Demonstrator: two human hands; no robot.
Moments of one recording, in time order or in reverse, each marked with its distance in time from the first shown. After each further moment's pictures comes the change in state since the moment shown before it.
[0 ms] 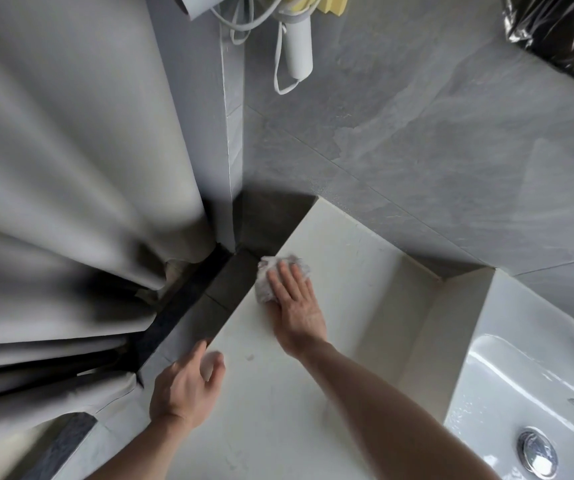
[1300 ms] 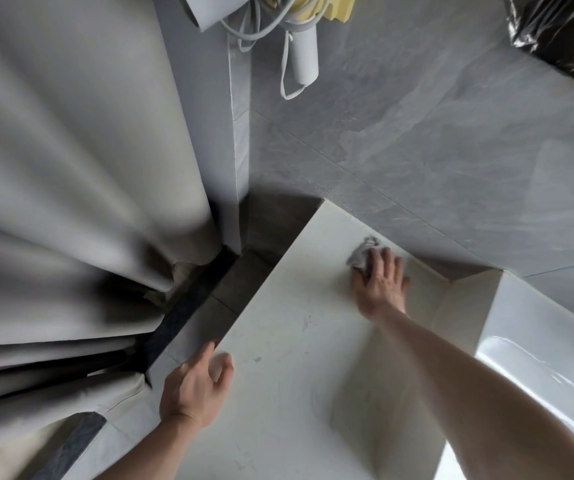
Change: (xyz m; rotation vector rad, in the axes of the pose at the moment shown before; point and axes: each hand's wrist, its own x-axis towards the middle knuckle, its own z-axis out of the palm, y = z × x) left_hand -0.003 0.005 -0.006 -0.009 0.003 0.008; right_hand 0.023 0.120 -0.073 -0.118 0.077 0.565
